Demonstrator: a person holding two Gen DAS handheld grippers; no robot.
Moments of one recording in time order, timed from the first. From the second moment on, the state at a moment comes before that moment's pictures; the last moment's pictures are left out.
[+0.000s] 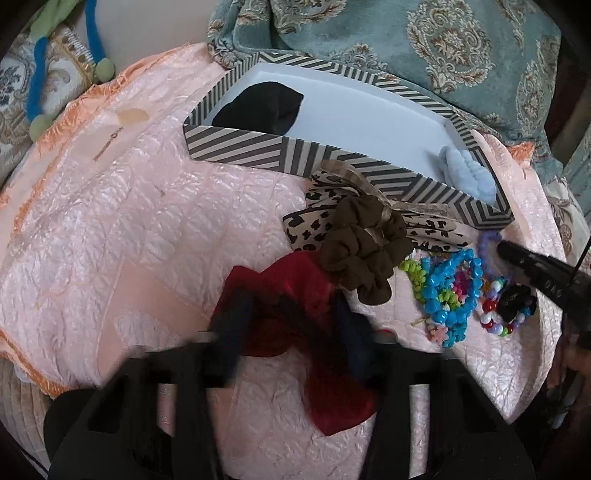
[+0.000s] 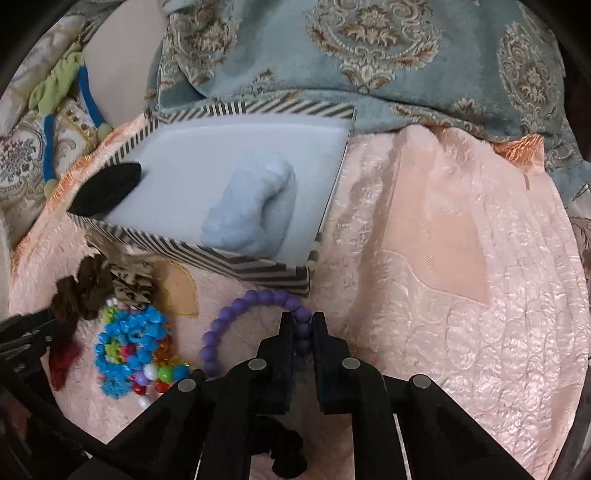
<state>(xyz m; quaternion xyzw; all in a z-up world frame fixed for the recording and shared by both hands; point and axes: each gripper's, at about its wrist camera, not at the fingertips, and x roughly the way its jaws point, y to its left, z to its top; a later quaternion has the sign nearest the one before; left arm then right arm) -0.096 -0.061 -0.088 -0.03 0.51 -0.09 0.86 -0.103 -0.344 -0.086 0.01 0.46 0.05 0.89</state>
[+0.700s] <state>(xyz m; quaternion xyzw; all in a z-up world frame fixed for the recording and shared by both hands) -0.100 -0.037 0.004 -0.04 0.42 -0.10 0.90 -0.126 -0.327 0.024 0.04 0.36 0.10 0.93</state>
